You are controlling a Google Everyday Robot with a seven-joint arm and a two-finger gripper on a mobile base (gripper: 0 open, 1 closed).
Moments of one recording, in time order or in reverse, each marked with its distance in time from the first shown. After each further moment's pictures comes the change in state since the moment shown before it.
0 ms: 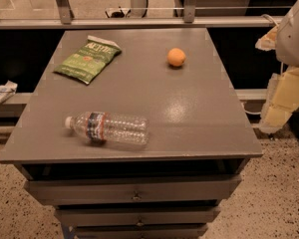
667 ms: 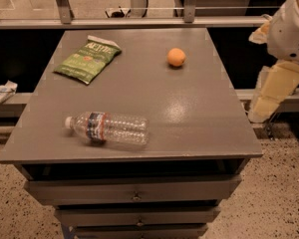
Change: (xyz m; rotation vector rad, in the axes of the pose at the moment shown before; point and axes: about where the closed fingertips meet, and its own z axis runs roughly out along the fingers) arm -0.011 -0.020 0.008 0.035 -0.043 -0.001
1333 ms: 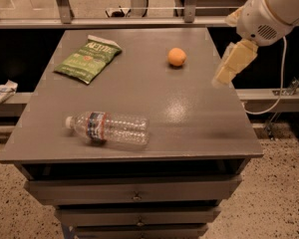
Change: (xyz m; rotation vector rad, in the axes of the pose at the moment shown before) arm -0.043 -0.088 0.047 0.069 -0.228 0.058
